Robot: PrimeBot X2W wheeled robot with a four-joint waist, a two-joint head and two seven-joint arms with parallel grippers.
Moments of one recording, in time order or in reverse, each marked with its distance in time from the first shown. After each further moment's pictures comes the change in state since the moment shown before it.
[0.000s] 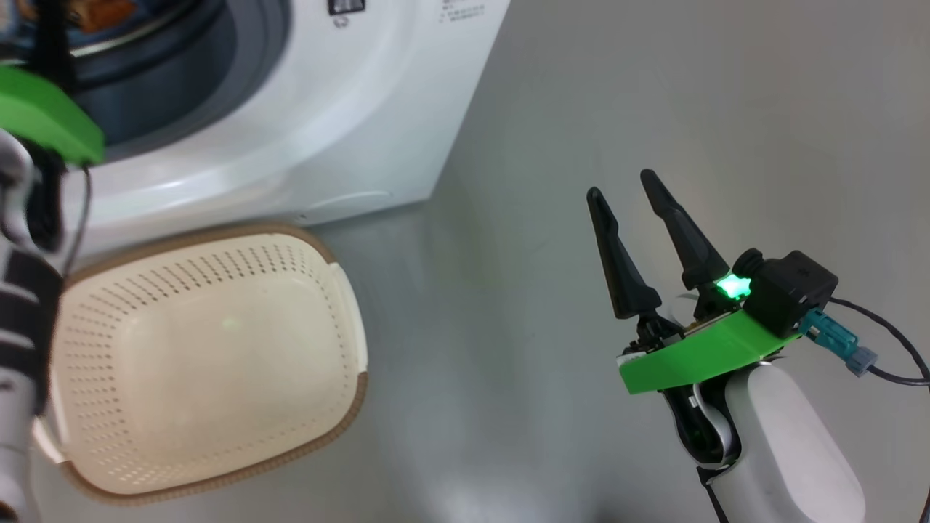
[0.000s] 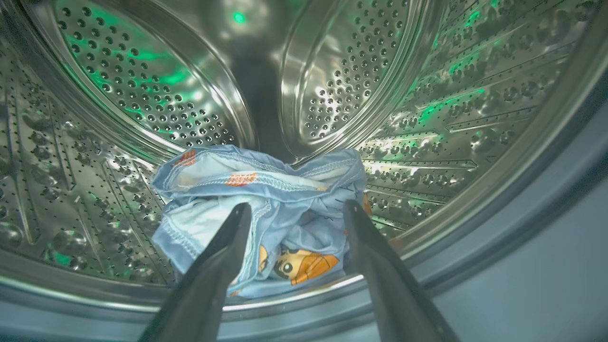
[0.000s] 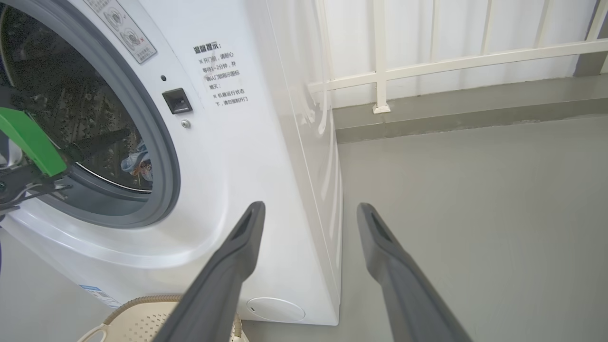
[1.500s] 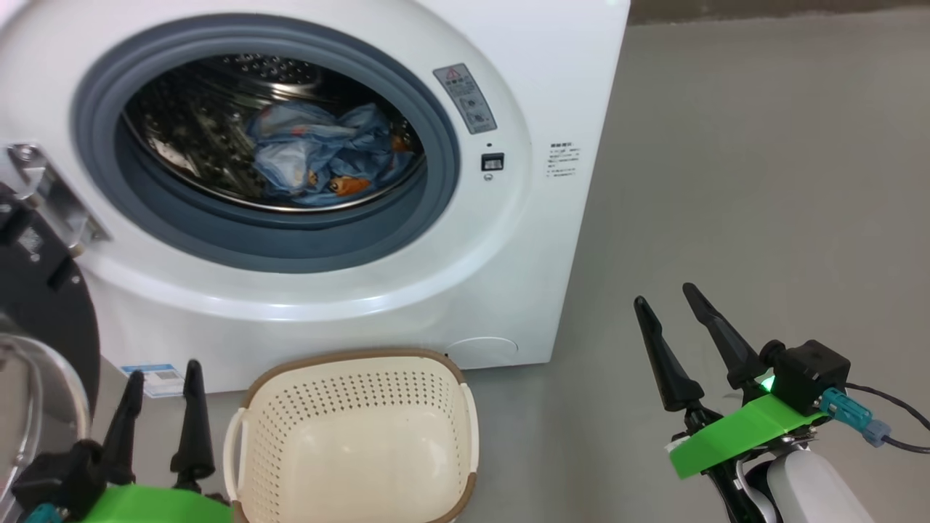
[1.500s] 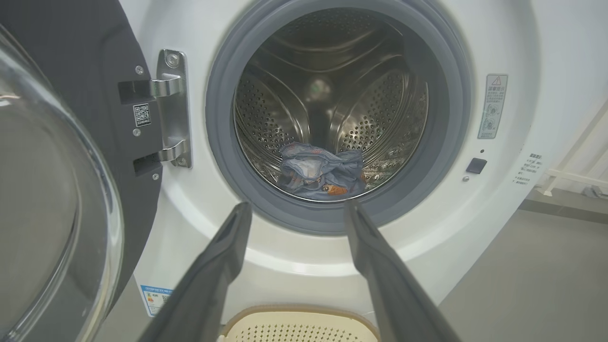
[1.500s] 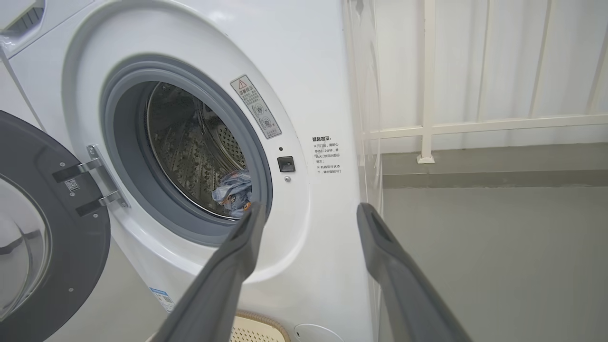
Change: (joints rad) left arm 1.091 -0.149 0.277 -0.817 0.057 0.070 0.000; right arm 0.191 -0.101 -0.023 0.070 0.012 0.000 0.000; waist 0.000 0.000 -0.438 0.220
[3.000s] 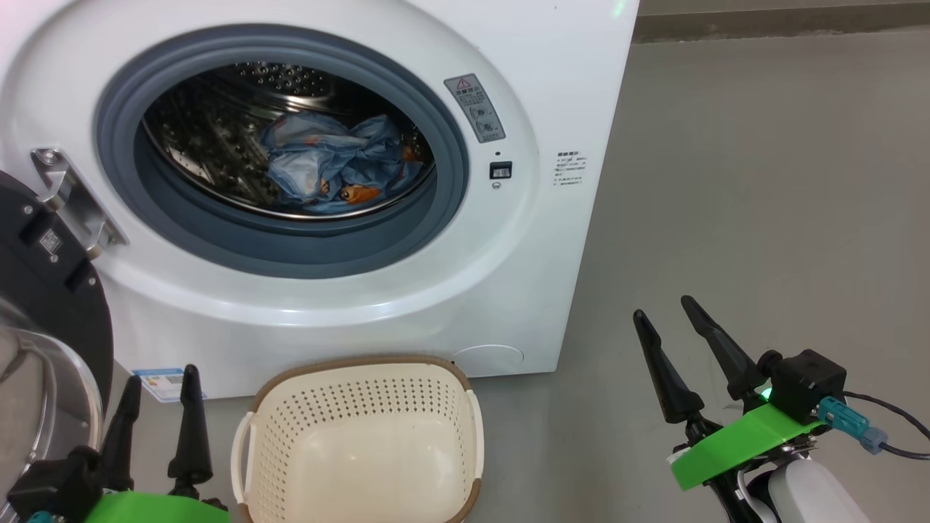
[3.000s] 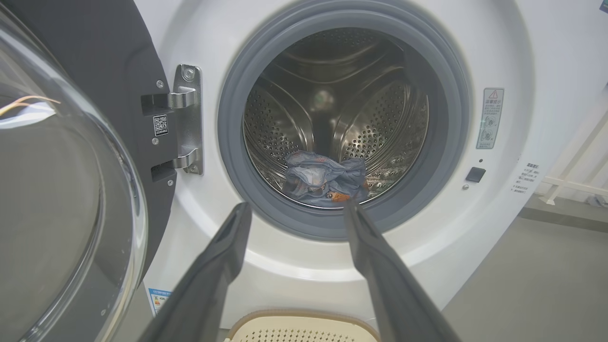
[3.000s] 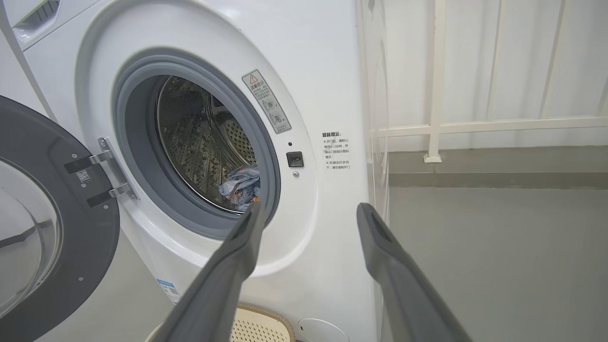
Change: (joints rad) left arm 0.024 -0.028 0.042 -0.004 0.026 -0.037 0.000; right arm 0.018 -0.021 0.019 0.007 0.009 0.000 0.000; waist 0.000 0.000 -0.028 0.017
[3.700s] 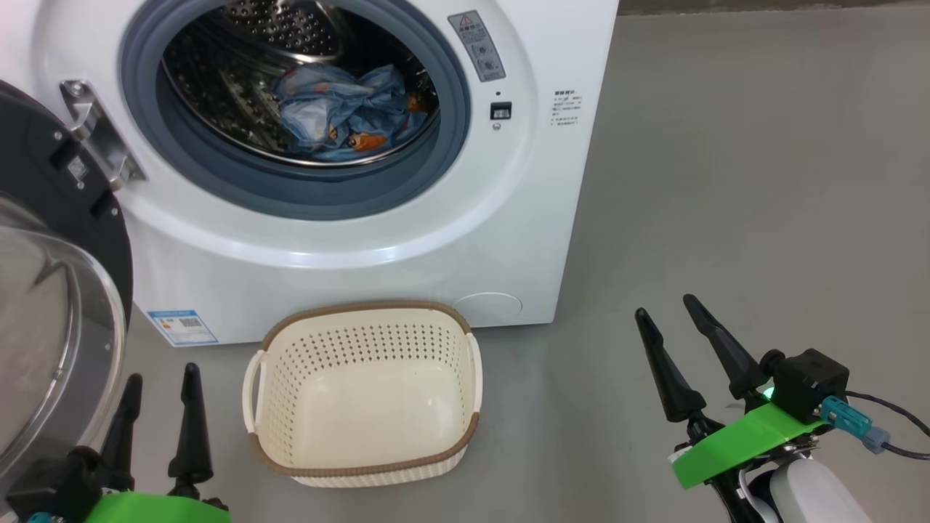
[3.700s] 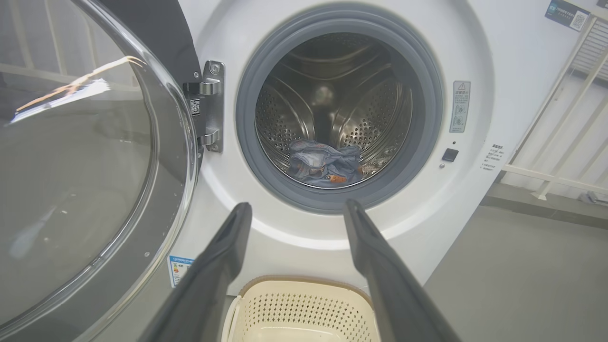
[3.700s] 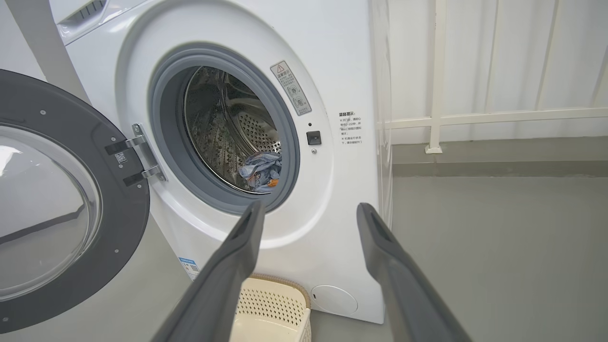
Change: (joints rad) left arm 0.001 -0.011 0.012 -0.008 0.009 -0.018 0.000; right arm 0.000 0.002 -0.007 -0.002 0.000 0.000 0.000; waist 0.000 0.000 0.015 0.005
